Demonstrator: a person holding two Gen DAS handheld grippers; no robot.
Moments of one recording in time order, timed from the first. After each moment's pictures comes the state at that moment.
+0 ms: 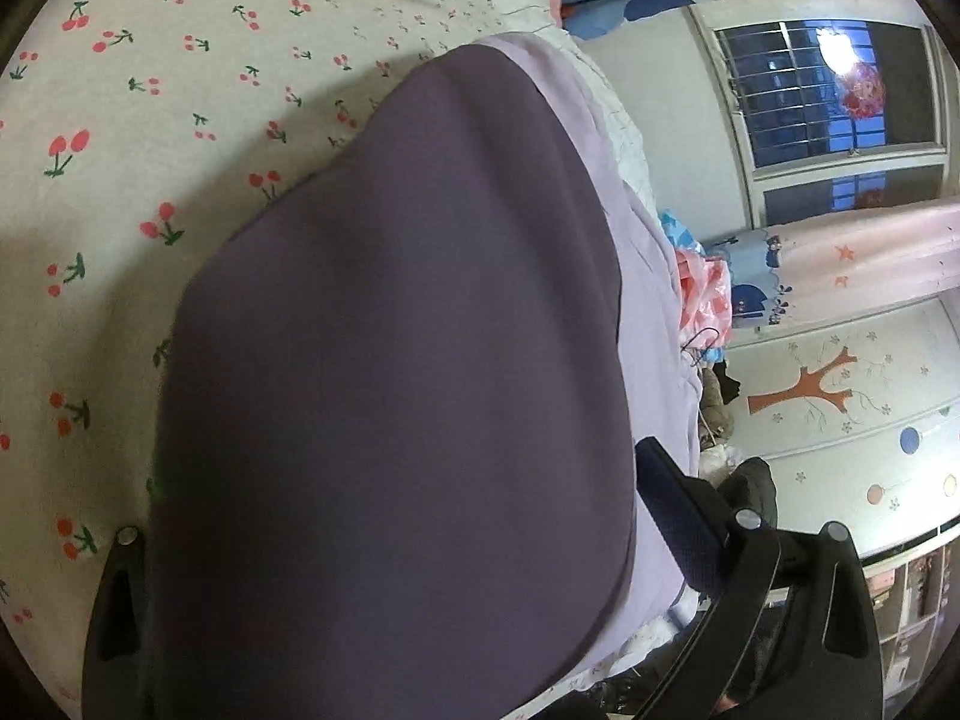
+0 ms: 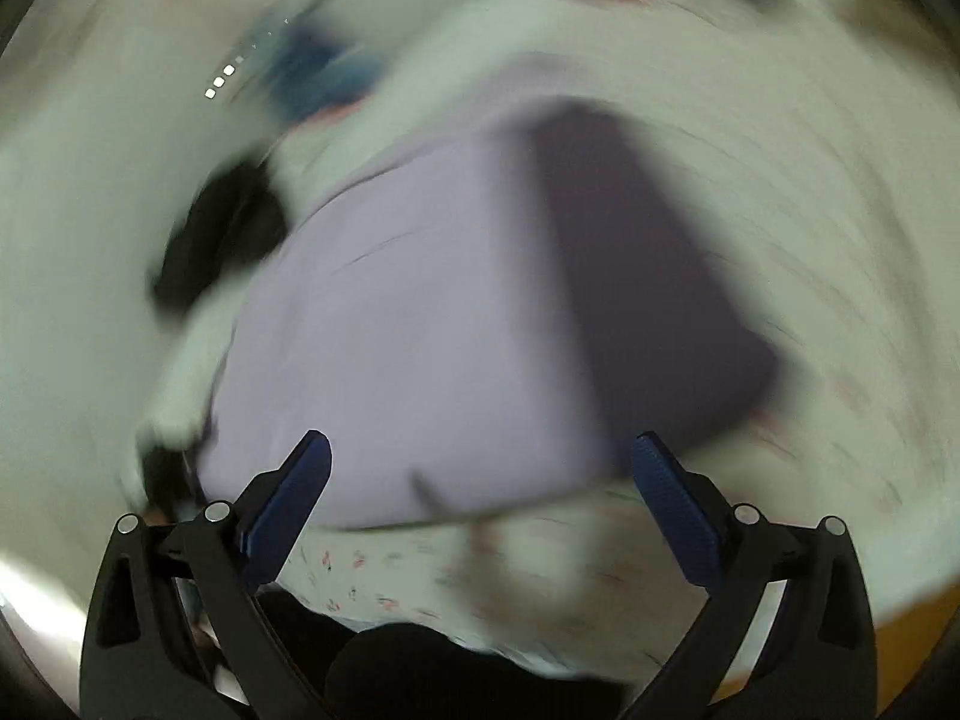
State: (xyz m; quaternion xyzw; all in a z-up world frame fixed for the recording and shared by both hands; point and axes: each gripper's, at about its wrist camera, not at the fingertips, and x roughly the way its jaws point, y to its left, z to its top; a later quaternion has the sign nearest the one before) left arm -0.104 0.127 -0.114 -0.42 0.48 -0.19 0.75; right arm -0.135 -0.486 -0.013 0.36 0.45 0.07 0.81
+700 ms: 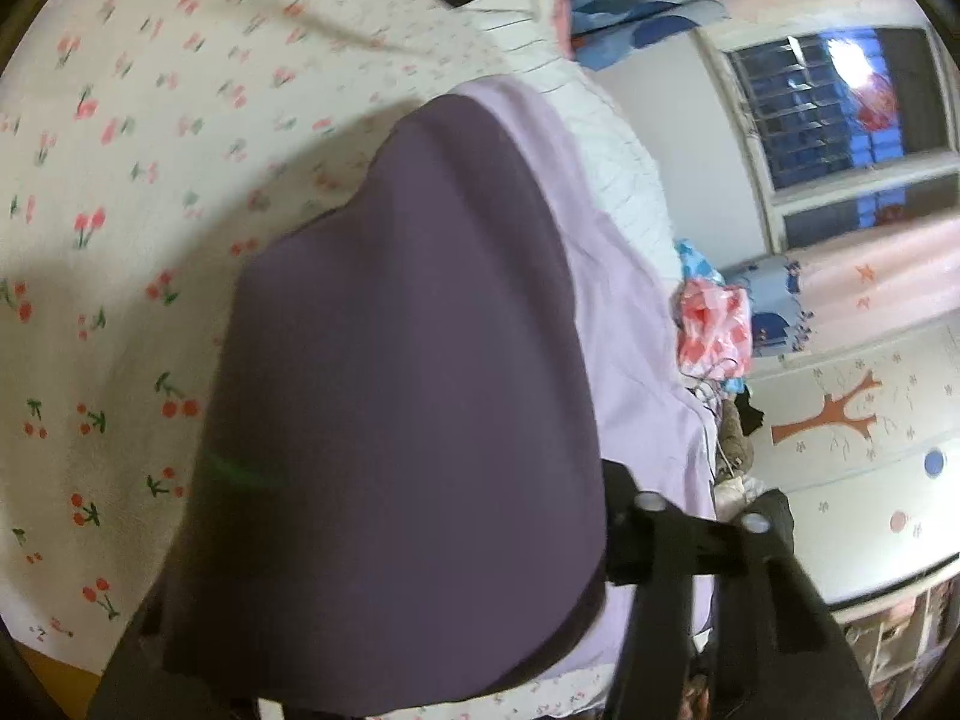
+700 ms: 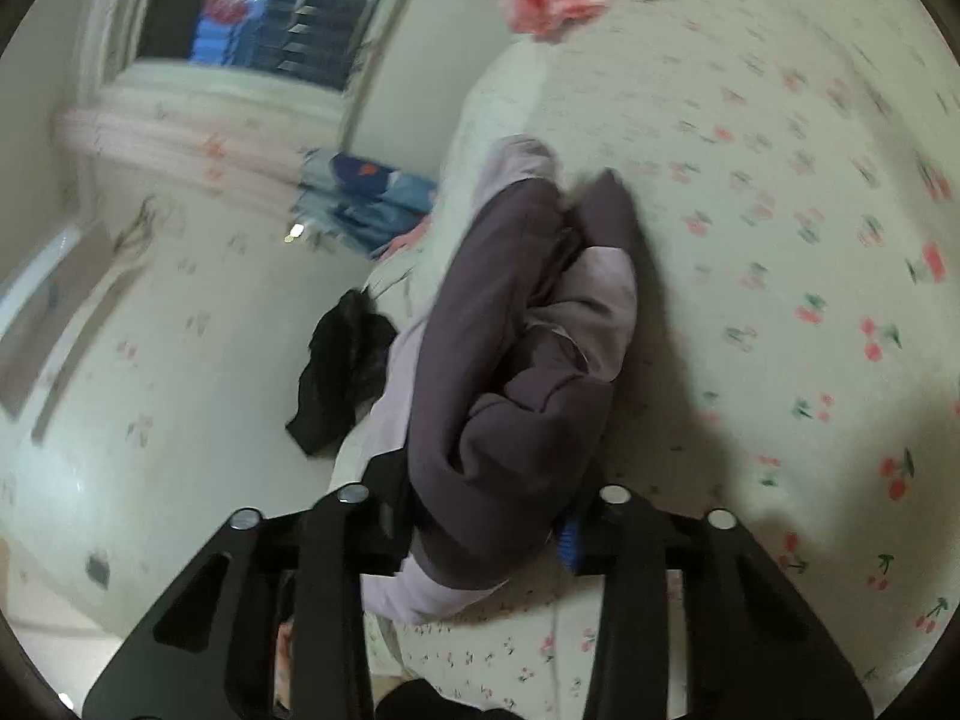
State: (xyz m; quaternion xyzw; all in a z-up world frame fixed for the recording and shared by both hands) left arm -0.102 0.111 -0.062 -0.40 0.46 -0.15 0.78; right arm -0.098 -0.525 -0.033 0.51 0.31 0.18 0.78
